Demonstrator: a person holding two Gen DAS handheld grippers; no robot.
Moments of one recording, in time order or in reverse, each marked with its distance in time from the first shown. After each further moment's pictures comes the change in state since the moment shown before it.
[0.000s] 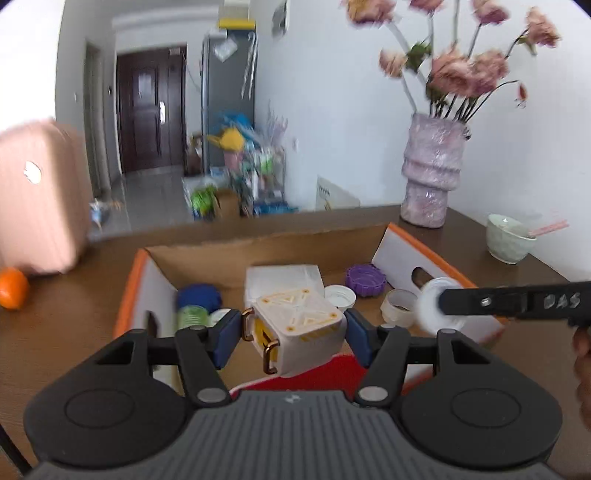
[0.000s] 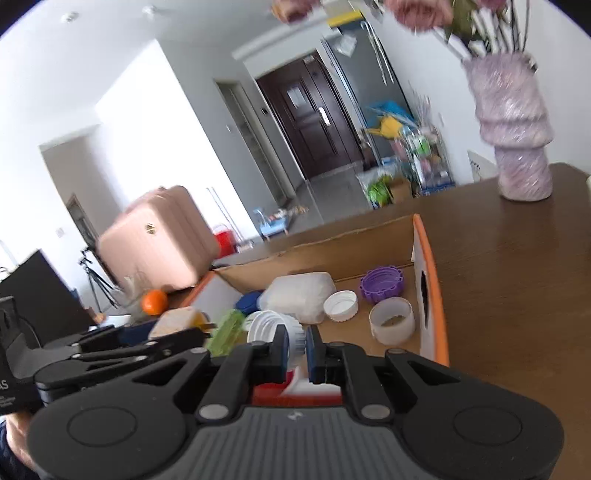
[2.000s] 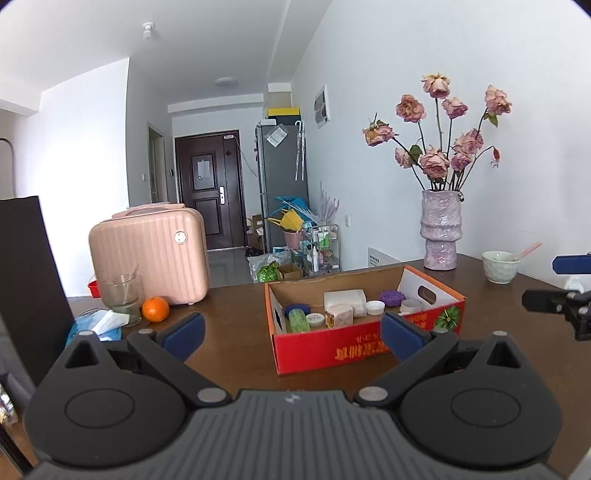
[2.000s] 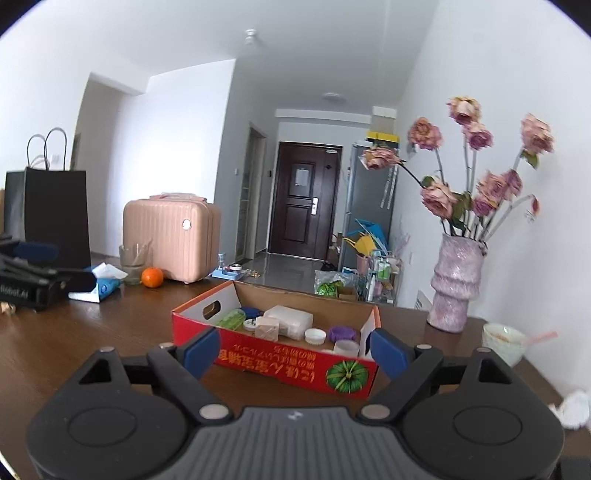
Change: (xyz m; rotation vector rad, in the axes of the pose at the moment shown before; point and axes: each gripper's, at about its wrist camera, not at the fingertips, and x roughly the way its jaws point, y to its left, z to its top) left arm -0.283 -0.009 -0.107 0.049 -0.302 0.226; right arm -0.224 0.141 -0.138 -0.441 -0.316 -0.221
